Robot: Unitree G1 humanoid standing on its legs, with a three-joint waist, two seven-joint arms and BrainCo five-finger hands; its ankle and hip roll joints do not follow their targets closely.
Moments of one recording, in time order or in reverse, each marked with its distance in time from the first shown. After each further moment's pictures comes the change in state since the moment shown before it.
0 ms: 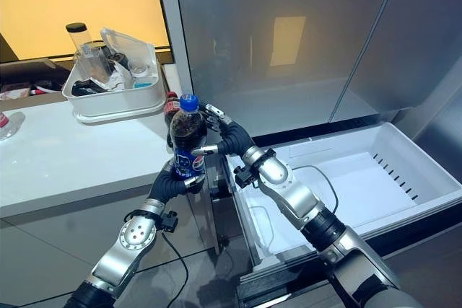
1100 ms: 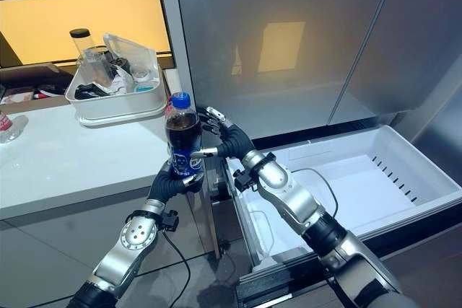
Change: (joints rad) left arm 0.011 -0.026 0.015 0.010 -0.054 -0.024 0.014; right arm 0.150 -0.046 -0.071 -0.212 0.043 0.012 0.016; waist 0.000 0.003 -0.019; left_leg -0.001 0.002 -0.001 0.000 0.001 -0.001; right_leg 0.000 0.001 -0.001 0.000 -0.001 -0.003
